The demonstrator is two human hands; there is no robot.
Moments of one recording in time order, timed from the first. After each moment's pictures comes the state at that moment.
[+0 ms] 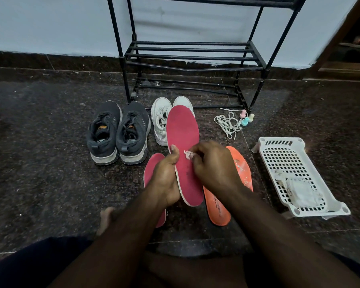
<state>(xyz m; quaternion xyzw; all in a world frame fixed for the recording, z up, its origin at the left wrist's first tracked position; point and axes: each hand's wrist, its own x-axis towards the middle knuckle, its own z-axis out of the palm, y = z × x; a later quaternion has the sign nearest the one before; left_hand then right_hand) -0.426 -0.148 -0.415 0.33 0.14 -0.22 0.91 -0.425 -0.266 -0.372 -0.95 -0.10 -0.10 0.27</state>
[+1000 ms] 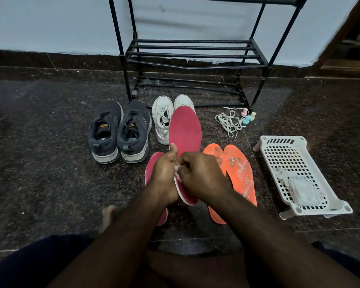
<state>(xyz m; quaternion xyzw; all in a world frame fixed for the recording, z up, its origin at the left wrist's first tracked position) -0.426 -0.143 -0.411 0.30 0.21 -0.25 0.90 -0.443 -0.240 -0.369 -0.94 -0.11 0.01 0.33</state>
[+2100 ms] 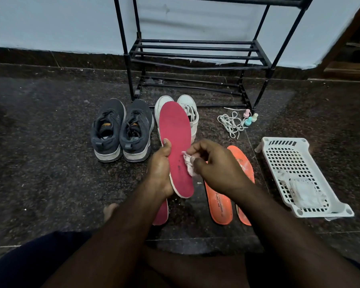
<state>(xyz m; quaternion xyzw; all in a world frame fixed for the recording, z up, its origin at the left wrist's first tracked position) -0.419 -0.136 -0.406 0.33 0.18 -0.19 0.91 -0.437 -0.266 -0.349 -0.90 -0.11 0.02 0.42</state>
